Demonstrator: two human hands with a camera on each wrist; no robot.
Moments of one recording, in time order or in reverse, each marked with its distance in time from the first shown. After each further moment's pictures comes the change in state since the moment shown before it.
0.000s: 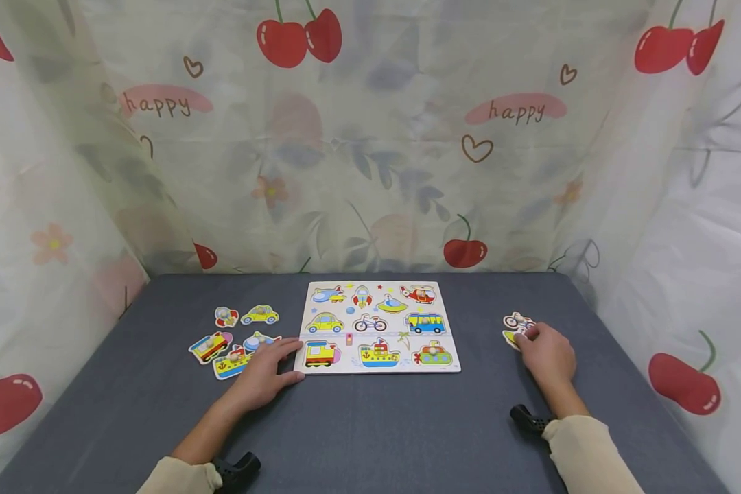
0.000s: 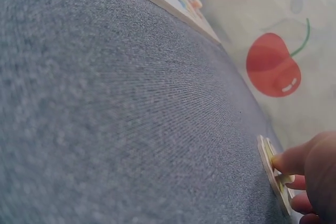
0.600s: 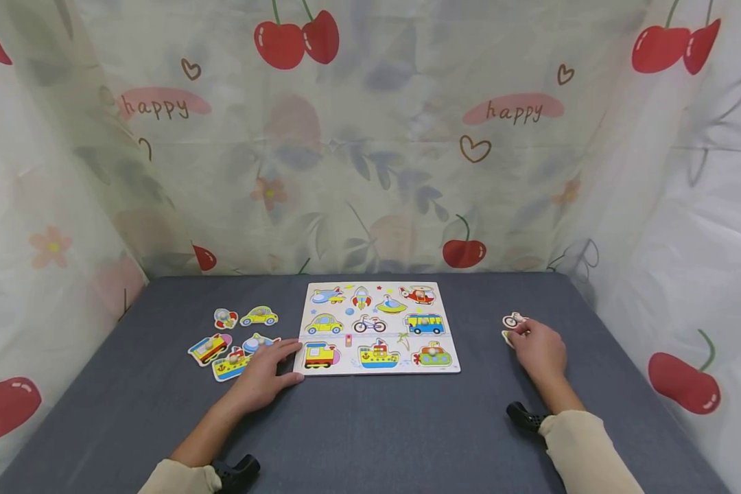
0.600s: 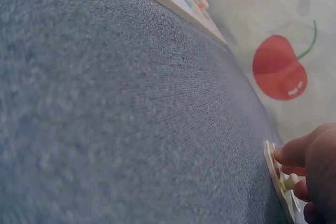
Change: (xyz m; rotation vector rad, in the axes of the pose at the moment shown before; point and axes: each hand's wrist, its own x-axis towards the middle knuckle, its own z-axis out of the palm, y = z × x) left_hand 0.000 0.000 0.000 0.008 -0.003 -0.001; right_hand 0.008 -0.004 0.009 -0.003 0.039 -0.154
